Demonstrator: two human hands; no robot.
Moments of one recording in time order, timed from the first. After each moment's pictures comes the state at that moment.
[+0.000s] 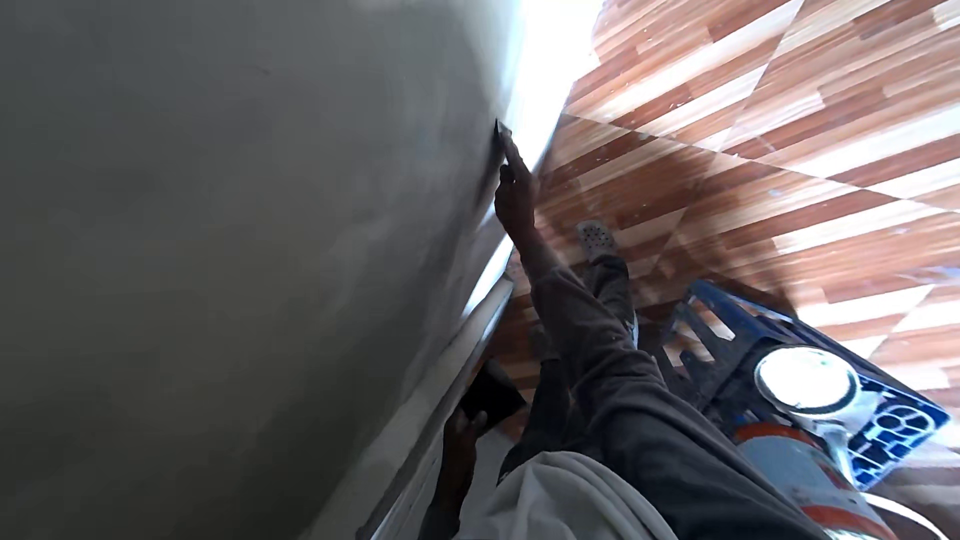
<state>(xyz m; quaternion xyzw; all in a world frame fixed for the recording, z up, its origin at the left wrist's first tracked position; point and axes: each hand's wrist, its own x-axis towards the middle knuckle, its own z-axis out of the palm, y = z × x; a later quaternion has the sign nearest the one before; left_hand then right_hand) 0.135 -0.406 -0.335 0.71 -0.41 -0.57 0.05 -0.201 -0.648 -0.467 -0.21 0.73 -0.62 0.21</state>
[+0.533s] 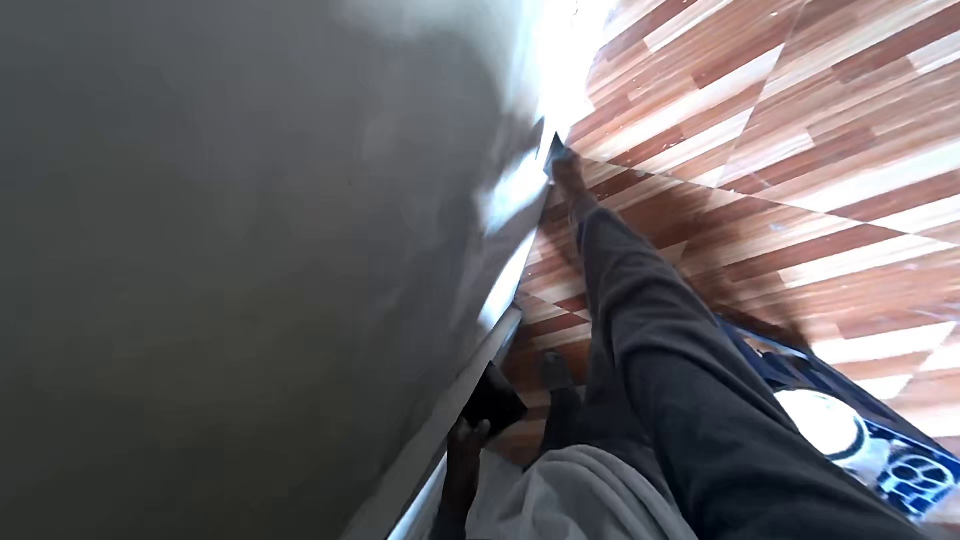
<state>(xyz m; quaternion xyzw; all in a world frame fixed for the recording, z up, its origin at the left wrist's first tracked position) 0.060 -0.455 -0.317 0.73 -0.42 -0.53 0.06 -0.381 -0.680 -0.538 -0.12 0.77 -0.45 0.44</state>
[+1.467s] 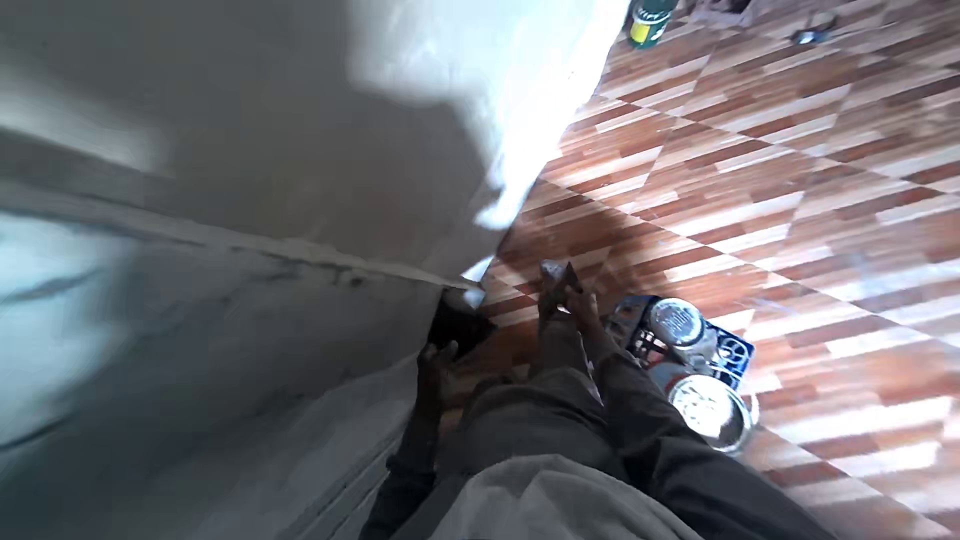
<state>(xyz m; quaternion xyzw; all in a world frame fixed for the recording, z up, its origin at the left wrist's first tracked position) 0.231 -0.273 -0.218 0.58 -0.34 -0.67 0.33 -0.082 -0.212 -0.360 -0.06 0.81 -0.39 0.44</state>
